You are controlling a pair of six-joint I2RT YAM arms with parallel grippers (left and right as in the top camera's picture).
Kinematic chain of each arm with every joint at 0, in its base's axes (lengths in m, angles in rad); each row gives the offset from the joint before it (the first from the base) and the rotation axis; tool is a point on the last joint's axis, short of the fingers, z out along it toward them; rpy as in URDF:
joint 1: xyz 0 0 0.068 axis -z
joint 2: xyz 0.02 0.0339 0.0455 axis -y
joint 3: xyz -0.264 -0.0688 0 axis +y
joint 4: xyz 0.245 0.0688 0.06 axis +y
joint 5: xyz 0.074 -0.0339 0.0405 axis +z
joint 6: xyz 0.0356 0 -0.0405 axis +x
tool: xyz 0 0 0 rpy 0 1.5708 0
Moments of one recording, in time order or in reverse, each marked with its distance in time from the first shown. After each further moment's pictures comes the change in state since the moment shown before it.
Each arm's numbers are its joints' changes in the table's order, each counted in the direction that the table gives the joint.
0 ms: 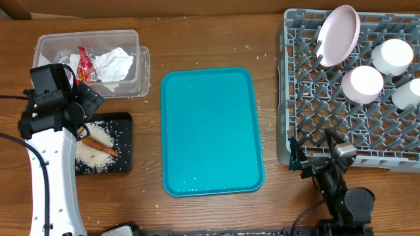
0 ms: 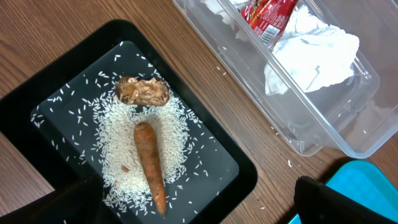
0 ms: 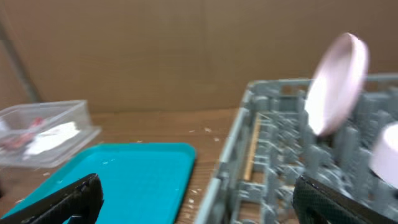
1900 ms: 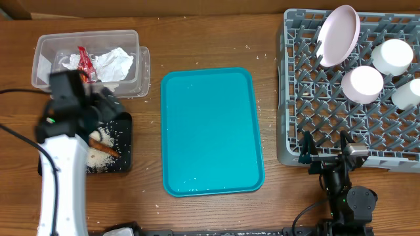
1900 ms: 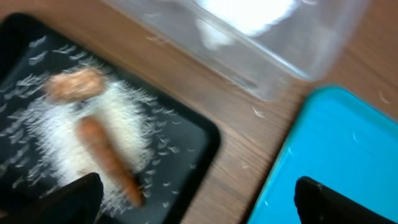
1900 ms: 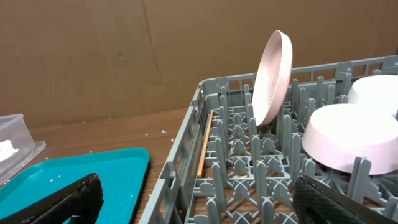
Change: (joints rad) left arm 0.089 0.055 0.103 -0.066 -0.111 0.162; right arm 0.071 0.000 0.000 0.029 -0.122 0.011
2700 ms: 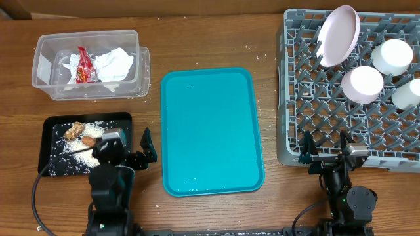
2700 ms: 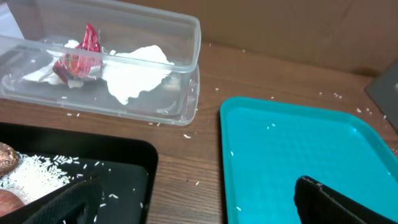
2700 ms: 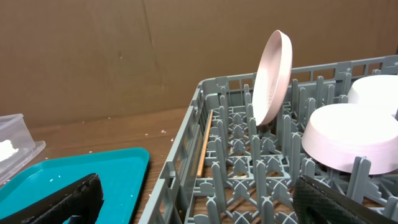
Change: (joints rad) left arm 0.171 0.862 0.958 -0.823 -0.085 0.262; right arm 0.001 0.000 0.000 0.000 0.001 0.000
